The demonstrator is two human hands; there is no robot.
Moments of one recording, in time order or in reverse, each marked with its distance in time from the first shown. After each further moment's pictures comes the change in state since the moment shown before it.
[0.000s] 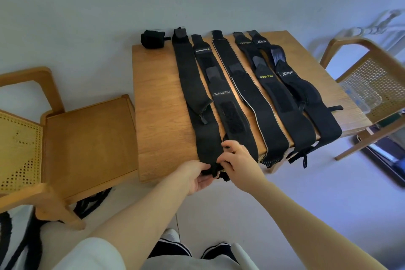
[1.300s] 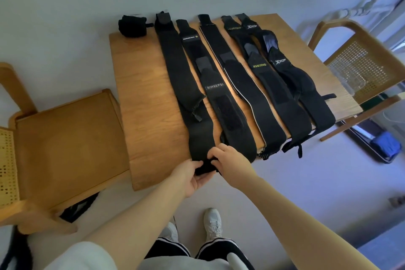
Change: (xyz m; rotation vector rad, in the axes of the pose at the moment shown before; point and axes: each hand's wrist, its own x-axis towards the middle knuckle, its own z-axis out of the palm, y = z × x) left_hand 0.026 0.009 -0.012 -0.222 -0.115 -0.030; right_hand 0.031 -0.006 0.014 -0.175 -0.183 -0.032
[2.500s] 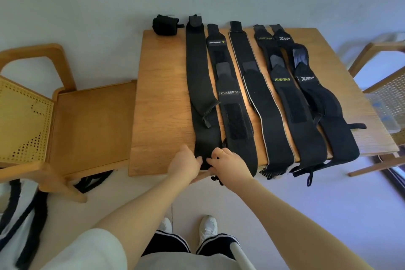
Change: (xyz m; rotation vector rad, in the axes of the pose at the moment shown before) left_hand 0.018 -0.003 0.030 1.121 0.680 0.354; right_hand 0.020 0.038 0.011 -0.180 -0.080 -0.212
